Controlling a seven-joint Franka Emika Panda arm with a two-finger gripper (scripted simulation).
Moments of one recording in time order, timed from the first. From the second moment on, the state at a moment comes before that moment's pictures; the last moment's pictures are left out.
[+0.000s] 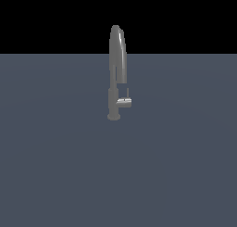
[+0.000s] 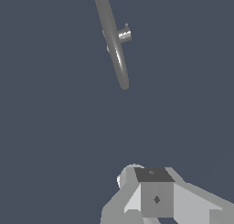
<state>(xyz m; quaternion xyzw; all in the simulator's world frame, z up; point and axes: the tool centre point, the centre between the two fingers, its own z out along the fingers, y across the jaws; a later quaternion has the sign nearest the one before) -0.201 -0.016 0.505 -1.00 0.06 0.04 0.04</state>
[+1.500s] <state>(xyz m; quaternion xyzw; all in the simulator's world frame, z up) -0.032 -0.024 0.427 -0.92 0.23 0.24 0.21</state>
